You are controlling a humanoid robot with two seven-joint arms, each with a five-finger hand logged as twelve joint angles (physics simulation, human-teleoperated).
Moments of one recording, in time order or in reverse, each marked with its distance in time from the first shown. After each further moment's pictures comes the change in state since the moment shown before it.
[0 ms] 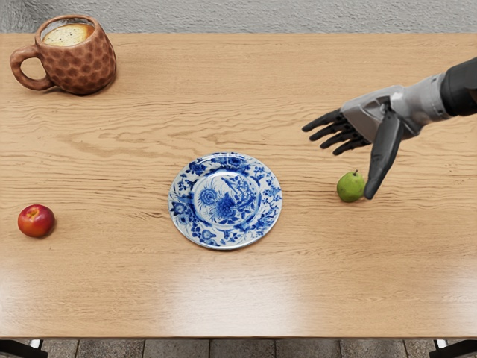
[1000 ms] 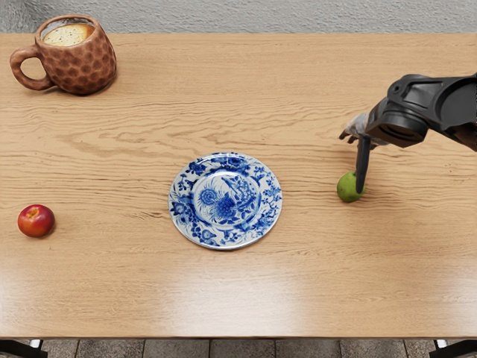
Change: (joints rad) left arm 0.000 0.000 0.000 0.000 0.000 0.000 0.000; right arm -0.102 0.594 -0.392 -0.587 -0.292 -0.329 0.000
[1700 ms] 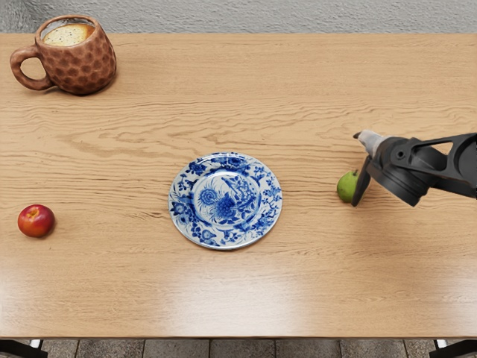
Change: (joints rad) left arm 0.000 0.000 0.000 0.000 0.000 0.000 0.000; right arm -0.060 -0.154 0.008 0.441 -0.090 -0.643 0.000
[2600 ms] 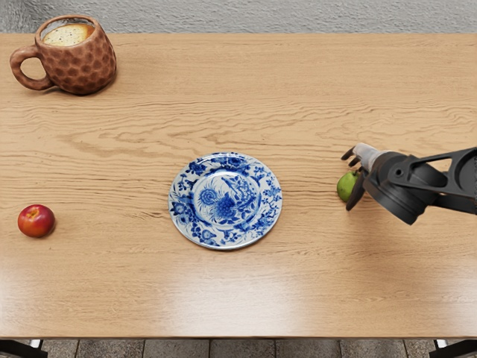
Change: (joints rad) left arm 0.000 0.000 0.000 0.000 0.000 0.000 0.000; right arm -0.013 -0.020 -0.002 0.109 0.002 -0.087 0.000
